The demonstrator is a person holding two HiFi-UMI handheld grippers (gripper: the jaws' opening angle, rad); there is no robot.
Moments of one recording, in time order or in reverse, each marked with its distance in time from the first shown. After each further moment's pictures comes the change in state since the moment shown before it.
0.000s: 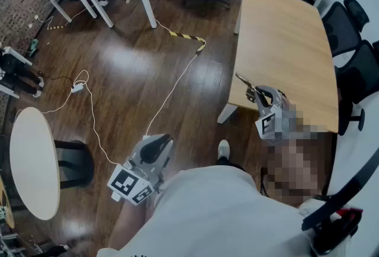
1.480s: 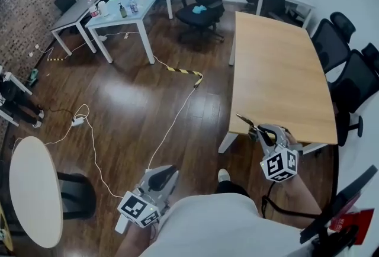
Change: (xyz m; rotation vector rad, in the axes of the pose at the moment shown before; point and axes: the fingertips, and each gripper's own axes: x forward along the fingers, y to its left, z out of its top) left arm -0.021 -0.001 -0.035 -0.001 0.030 -0.087; right arm -0.071 0.043 0.012 0.014 0.018 -0.007
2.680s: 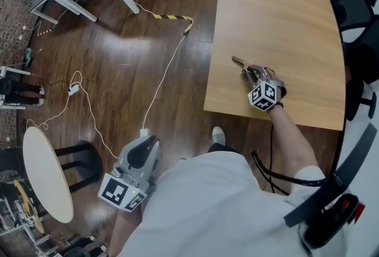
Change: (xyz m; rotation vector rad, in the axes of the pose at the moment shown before) left arm 0.124 -0.005 0.045 -0.002 0.196 0.136; right arm 0.234 -0.014 -0.223 0.047 0.112 0.177
